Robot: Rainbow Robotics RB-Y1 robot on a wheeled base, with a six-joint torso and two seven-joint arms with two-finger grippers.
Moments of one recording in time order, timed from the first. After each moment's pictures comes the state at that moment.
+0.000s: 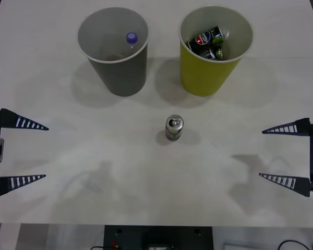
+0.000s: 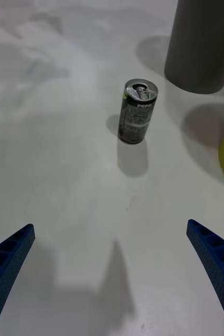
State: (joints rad) right arm 0.13 -0.99 -0.07 -1.68 1.11 -1.15 0.24; left arm 0.26 1.13 0.26 -2.01 -1.31 -1.13 -0.09
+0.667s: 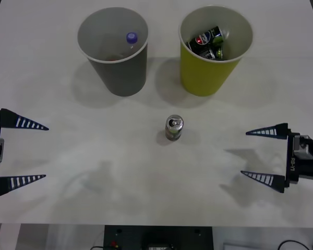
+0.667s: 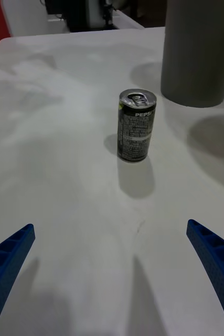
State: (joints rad) right arm -0.05 -0.85 0.06 -1.37 1.03 -1.22 0.41; left arm 0.26 1.13 0.26 -2.01 -1.31 -1.13 -0.09
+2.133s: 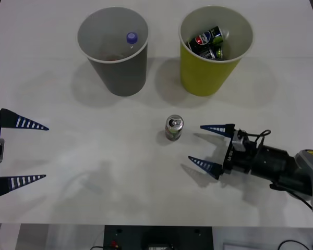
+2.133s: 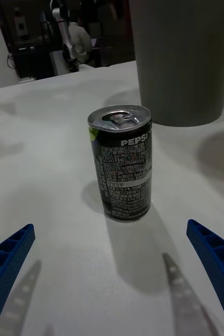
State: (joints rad) right arm -0.28 -0.45 0.13 -0.99 1.05 -1.14 0.54; left arm 0.26 1.13 0.26 -2.01 -1.31 -1.13 -0.09
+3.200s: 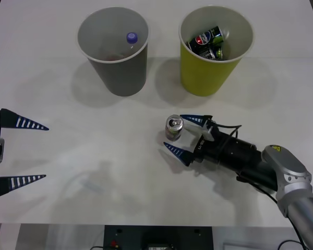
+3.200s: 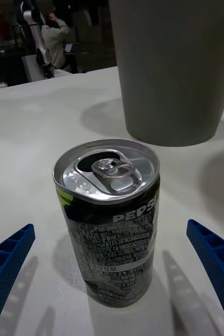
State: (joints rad) right arm -0.33 -0.31 0.19 -0.99 1.05 -0.92 0.57; left arm 0.26 1.13 0.26 -2.01 -1.31 -1.13 -0.09
